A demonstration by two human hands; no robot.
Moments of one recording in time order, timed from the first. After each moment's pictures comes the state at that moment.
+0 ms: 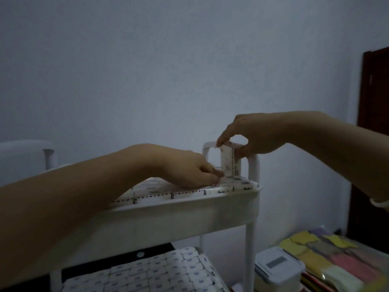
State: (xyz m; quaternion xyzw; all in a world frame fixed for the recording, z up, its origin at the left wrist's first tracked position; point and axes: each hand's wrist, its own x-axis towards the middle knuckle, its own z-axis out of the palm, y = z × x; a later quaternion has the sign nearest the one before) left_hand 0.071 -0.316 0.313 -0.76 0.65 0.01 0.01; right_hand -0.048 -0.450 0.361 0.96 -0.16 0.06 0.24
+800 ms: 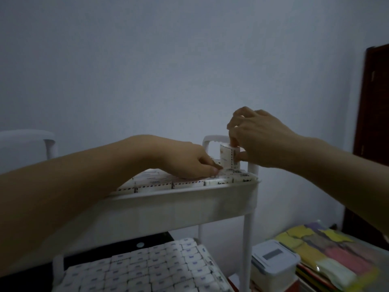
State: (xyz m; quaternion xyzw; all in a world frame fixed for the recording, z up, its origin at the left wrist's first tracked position) left_hand 0.069 -0.313 0.312 -0.76 0.65 -0.01 0.00; right_hand -0.057 -0.437 0.321 0.87 -0.18 0.20 0.42
